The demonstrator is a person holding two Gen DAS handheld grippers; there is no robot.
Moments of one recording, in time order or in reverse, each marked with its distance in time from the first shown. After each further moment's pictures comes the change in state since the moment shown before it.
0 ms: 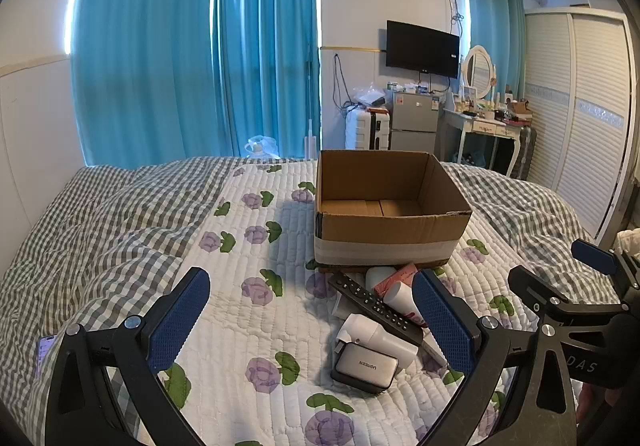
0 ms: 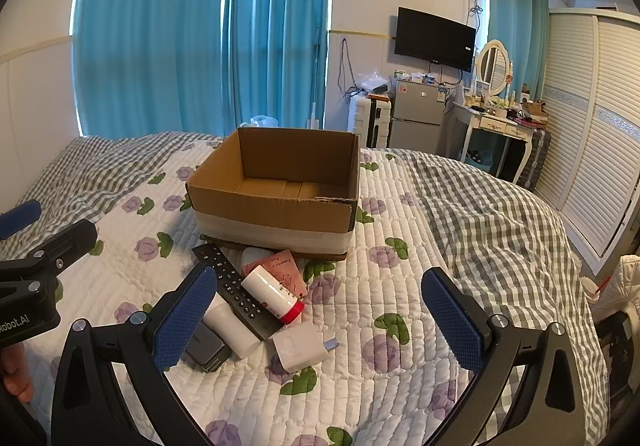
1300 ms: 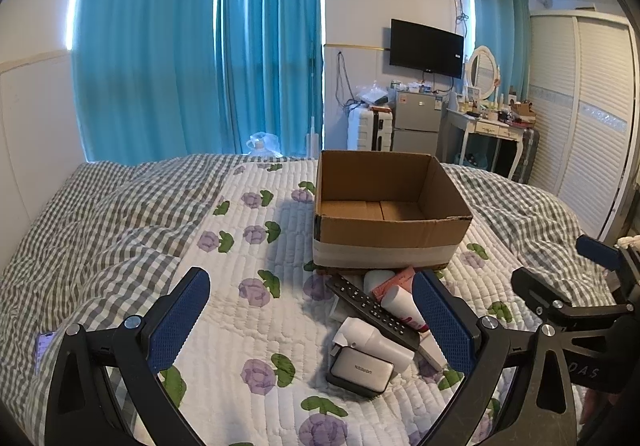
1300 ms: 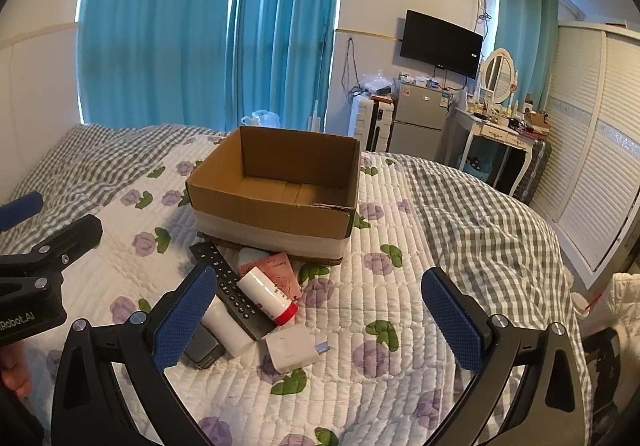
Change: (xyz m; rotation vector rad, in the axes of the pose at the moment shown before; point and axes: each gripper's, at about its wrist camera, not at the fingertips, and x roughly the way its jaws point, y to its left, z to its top) left arm 0.005 -0.006 0.007 -0.011 0.013 0.014; right arm 0.000 0.001 0.015 -0.065 0.024 -0.017
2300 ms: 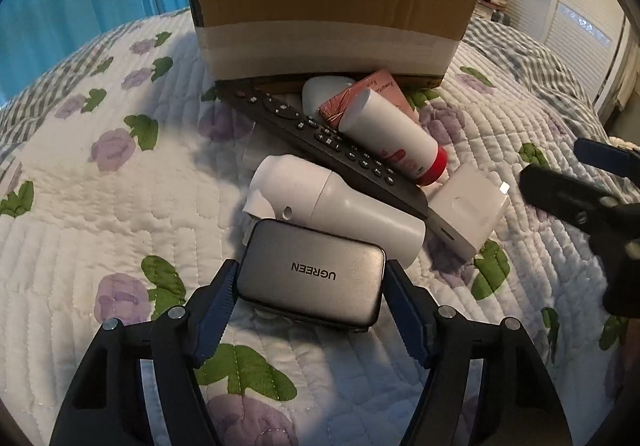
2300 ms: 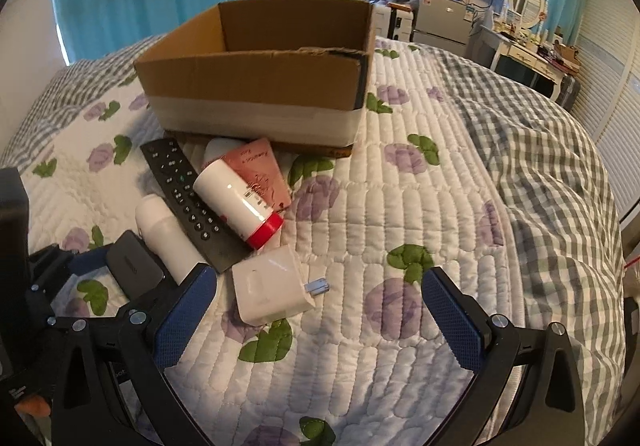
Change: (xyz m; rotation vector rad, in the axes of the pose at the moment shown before) left arm 0.131 -0.051 -0.107 0.123 0.454 -0.153; right arm 0.108 -0.013 -0.059 0.009 0.335 0.087
